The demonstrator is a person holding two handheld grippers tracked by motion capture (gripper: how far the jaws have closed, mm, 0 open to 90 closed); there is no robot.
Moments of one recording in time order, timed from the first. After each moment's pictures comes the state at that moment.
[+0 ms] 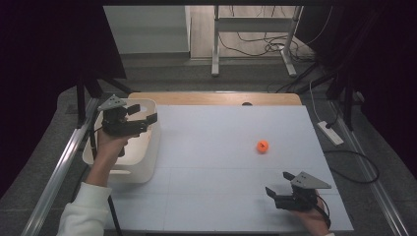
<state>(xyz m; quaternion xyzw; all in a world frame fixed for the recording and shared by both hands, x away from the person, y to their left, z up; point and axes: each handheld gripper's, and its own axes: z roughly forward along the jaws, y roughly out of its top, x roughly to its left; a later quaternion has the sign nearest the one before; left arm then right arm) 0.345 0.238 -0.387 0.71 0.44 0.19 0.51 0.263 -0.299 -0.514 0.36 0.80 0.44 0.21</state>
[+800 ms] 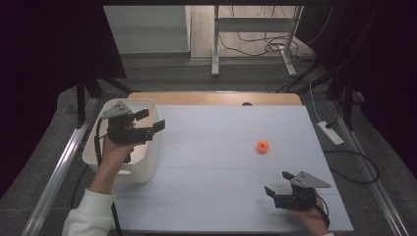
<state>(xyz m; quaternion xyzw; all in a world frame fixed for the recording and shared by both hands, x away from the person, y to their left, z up) 0.326 0.216 -0.385 0.72 0.40 0.17 0.54 0.264 -0.298 -0.514 0.36 0.79 0.44 0.21</state>
